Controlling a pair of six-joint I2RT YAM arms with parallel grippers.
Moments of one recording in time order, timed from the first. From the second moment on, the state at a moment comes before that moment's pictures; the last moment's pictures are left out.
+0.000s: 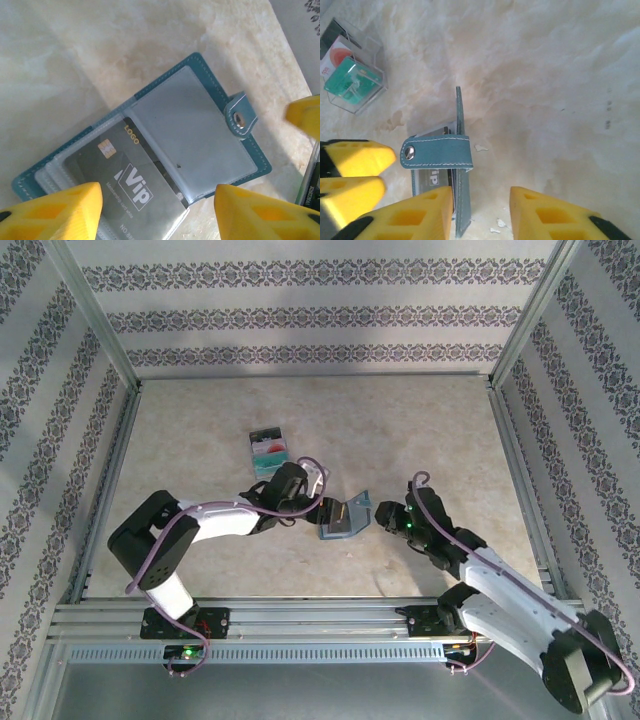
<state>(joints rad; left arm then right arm) -0.72 1.68 0.80 0.19 0.35 -0.52 0.52 0.82 0.40 -0.29 -0.01 0.86</state>
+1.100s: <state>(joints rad) -0.73 1.77 0.80 0.25 0.35 -0.56 0.55 1.27 0.56 -0.10 0.06 0.81</state>
